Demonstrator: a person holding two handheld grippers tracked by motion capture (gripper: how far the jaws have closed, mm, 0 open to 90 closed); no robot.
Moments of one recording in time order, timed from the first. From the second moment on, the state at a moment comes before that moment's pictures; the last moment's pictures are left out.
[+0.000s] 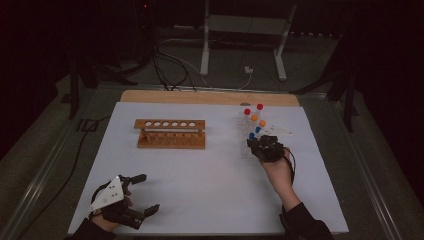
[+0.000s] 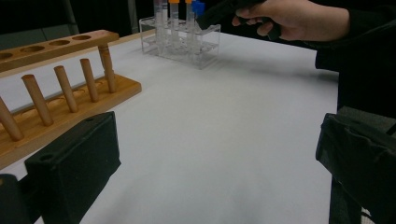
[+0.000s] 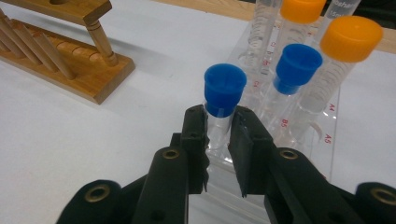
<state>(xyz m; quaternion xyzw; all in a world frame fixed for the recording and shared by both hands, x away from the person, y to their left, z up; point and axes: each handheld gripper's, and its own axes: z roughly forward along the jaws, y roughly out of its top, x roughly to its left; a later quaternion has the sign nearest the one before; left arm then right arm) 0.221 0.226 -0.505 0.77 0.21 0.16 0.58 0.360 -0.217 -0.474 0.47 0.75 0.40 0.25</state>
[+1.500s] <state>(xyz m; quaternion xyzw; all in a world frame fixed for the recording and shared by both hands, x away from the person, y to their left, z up) 0.235 0.196 -0.471 0.78 0.20 0.15 0.57 0.303 -0.180 -0.438 0.35 0.78 0.45 0.25</state>
